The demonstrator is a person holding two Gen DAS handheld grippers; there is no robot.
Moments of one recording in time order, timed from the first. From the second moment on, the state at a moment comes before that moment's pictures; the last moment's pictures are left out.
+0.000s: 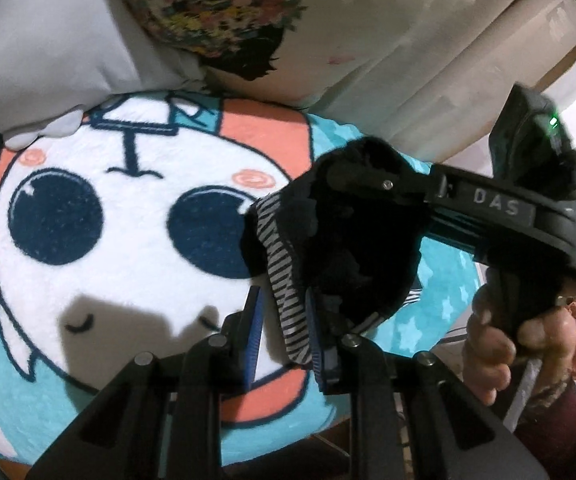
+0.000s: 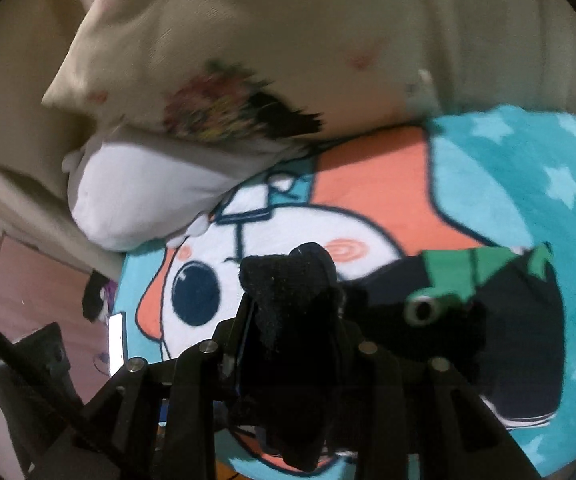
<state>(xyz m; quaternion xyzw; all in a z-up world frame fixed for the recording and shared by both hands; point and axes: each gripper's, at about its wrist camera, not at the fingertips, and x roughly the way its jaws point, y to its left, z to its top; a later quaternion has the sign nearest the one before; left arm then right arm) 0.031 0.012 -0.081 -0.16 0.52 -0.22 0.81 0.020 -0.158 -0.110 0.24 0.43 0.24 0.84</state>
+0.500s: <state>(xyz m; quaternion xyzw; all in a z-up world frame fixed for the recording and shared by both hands) 0.033 -0.018 -0.077 -0.15 0.53 -0.18 0.82 0.019 -0.242 -0.136 0.31 0.40 0.27 0.82</state>
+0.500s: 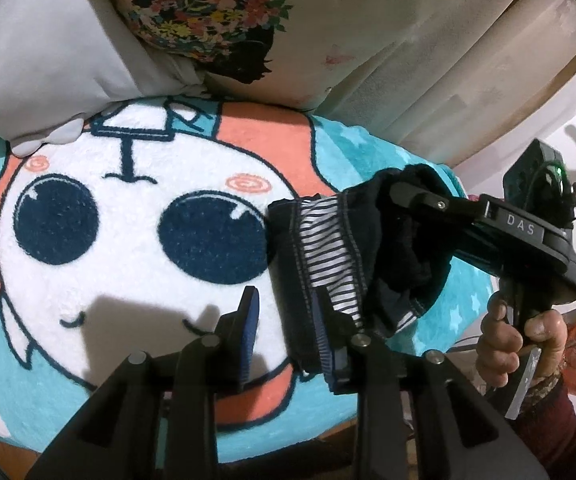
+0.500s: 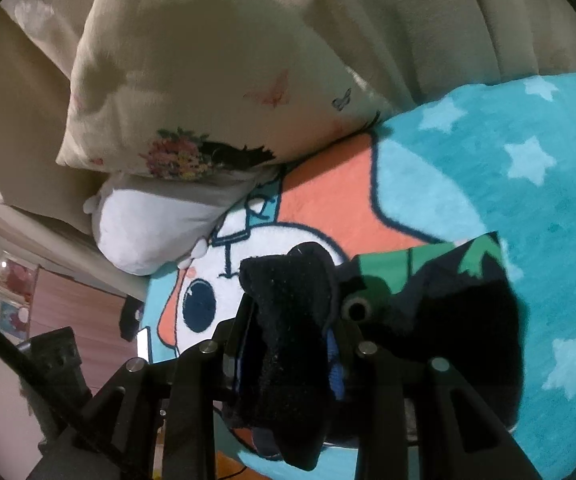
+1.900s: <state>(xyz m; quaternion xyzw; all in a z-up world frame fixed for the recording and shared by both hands) 0.085 -0.099 -0.116 -0.15 0.55 -0.19 0.80 0.017 -0.356 -0.203 0.35 0.43 0.21 0.80</state>
